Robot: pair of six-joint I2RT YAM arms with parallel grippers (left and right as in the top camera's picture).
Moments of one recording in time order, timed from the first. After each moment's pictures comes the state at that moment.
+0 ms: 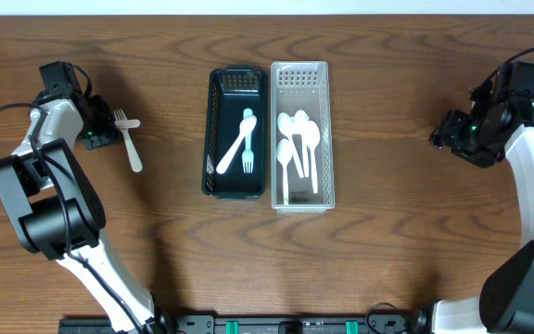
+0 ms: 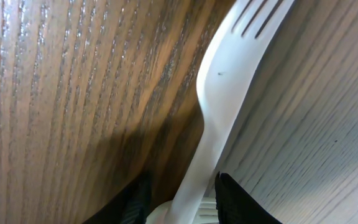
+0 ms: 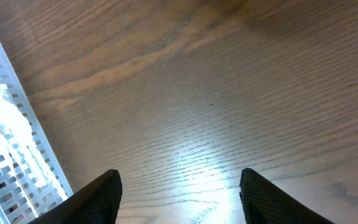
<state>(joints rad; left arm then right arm) 0.36 2.14 1.48 -0.56 0.13 -1.58 -0.23 1.62 1.32 -0.99 -0.19 0.23</state>
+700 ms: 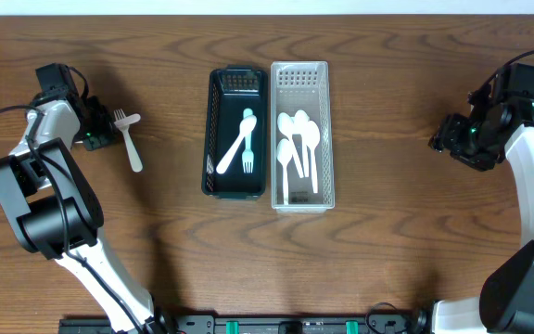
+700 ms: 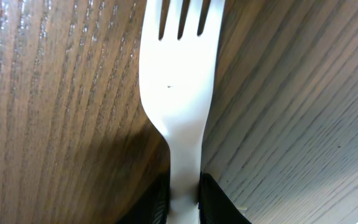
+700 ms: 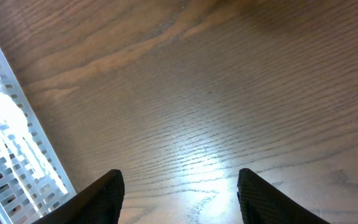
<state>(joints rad) 0.38 2.15 1.48 -0.57 0.17 -1.61 -0.23 1.62 1.32 -1.02 -0.19 0.23</state>
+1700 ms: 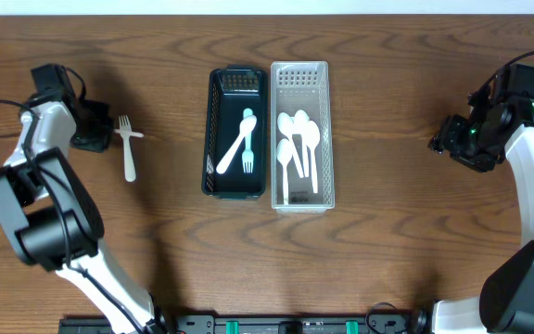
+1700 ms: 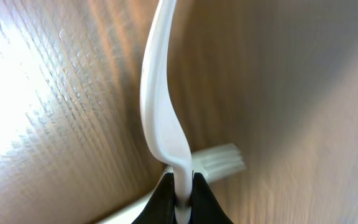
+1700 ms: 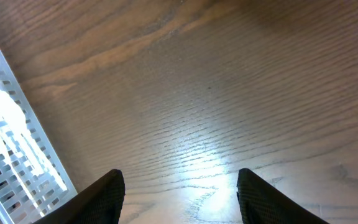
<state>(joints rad) 0.38 2.03 1.45 -0.65 0.19 -0.93 -0.23 1.62 1.32 -1.04 -0.19 0.23</state>
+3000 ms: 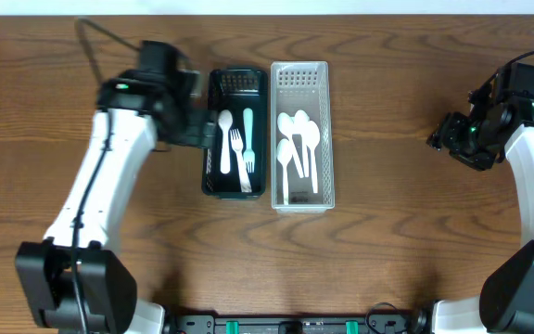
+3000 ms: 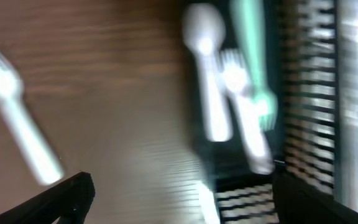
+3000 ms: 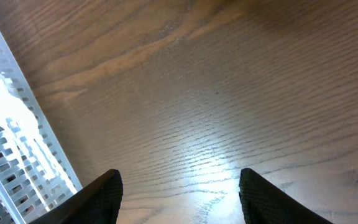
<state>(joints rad) -0.10 1.66 1.45 -1.05 0.08 0.01 -0.23 1.62 1.32 -1.02 -0.21 0.26</state>
